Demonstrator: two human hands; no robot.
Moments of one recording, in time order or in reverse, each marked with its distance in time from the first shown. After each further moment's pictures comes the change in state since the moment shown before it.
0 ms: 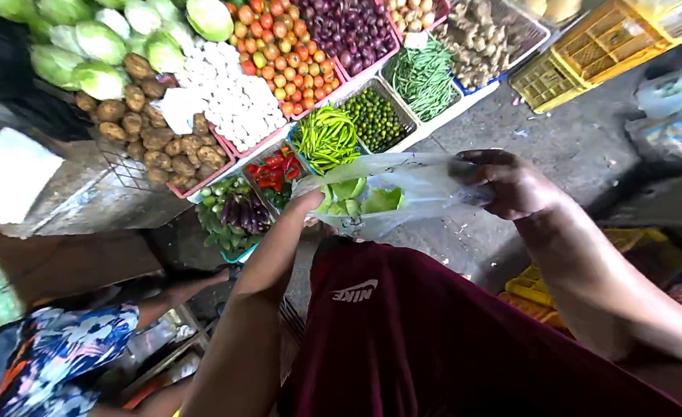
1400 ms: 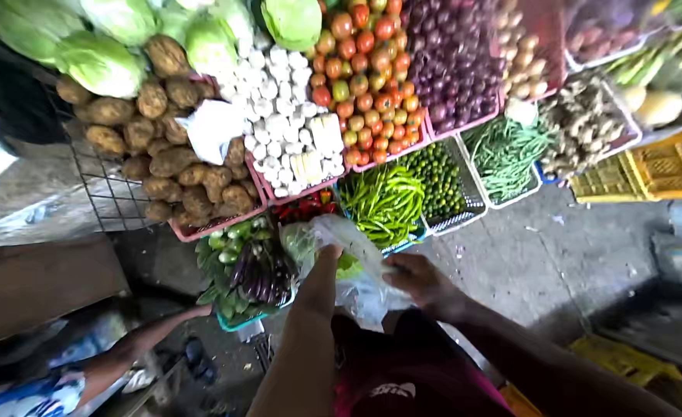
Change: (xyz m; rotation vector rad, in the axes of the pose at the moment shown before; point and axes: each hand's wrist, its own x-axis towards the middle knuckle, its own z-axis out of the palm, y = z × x) left_hand 0.209 -0.182 0.021 -0.455 -0.175 -0.571; right_hand 0.339 0.052 0.229 -0.446 -0.320 0.157
